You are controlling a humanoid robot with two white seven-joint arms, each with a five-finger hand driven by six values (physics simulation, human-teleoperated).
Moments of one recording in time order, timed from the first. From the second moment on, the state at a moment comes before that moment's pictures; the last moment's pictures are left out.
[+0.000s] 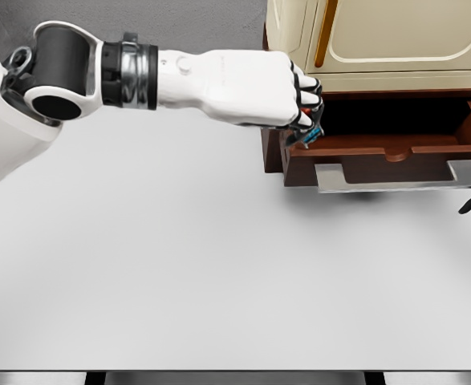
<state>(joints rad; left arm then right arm) -1.11 0.44 -0.82 -1.64 -0.35 -0.61 -0.60 0.35 -0.97 -0.44 -1.76 0.09 -0.61 0.61</state>
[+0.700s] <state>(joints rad) -1.19 0.13 -0.83 -1.30 -0.42 -0.61 -0.61 0.34 -0.97 -0.44 -1.76 0.09 -0.61 0.61</state>
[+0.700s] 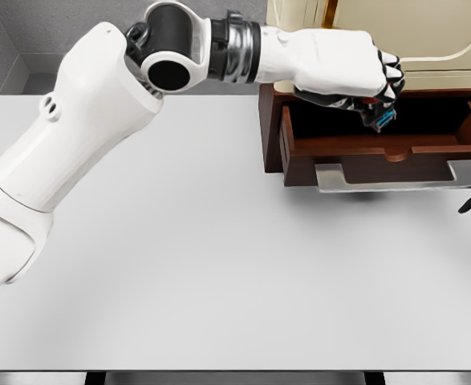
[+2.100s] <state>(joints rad) -1.18 0.04 -0.86 -1.21 -0.52 -0.61 -0.61 0.35 -0.97 -0.44 -1.76 0.09 -0.61 0.61</state>
